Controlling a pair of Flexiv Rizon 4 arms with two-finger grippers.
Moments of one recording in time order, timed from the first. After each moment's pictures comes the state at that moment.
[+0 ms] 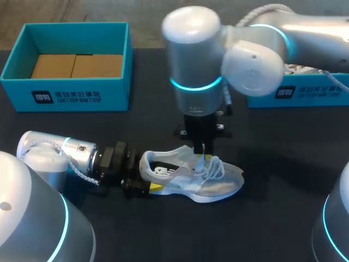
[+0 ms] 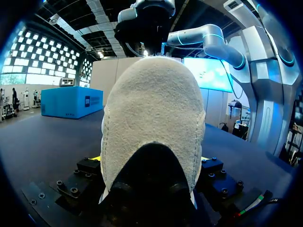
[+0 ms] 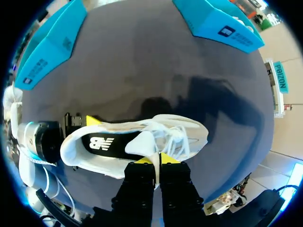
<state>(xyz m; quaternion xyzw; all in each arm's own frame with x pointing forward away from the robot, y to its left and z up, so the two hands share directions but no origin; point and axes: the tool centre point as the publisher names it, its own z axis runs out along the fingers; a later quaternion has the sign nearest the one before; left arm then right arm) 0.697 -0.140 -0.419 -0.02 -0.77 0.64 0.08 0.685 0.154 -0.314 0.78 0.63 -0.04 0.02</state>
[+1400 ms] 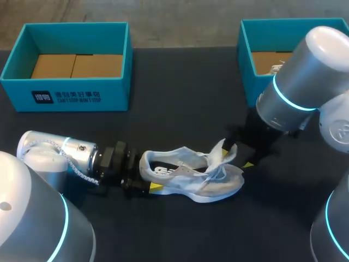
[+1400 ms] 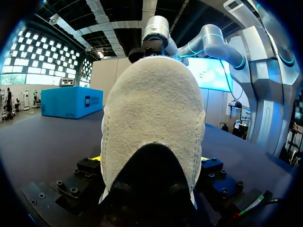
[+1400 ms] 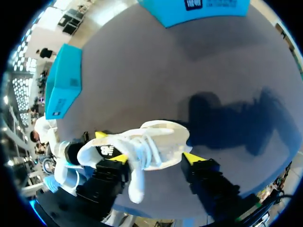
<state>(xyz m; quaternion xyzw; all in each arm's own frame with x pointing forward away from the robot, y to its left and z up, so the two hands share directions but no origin) 0.698 -0.140 -0.419 -0.02 -0.77 0.64 0.08 0.678 0.088 -0.309 0.82 0.55 0.12 -0.10</state>
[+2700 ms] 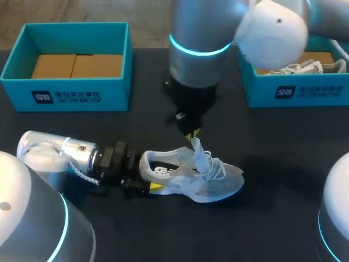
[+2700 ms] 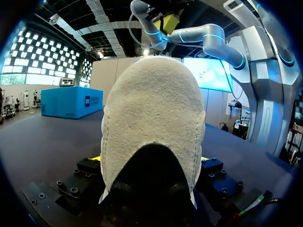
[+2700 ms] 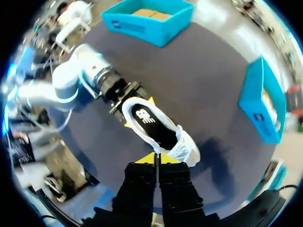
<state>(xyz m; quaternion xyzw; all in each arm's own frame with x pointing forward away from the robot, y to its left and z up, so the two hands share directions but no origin) 0.697 -0.140 -0.419 -0.02 -0.77 0.64 0.08 0.675 0.193 -0.208 0.45 0.89 0.02 0.01</state>
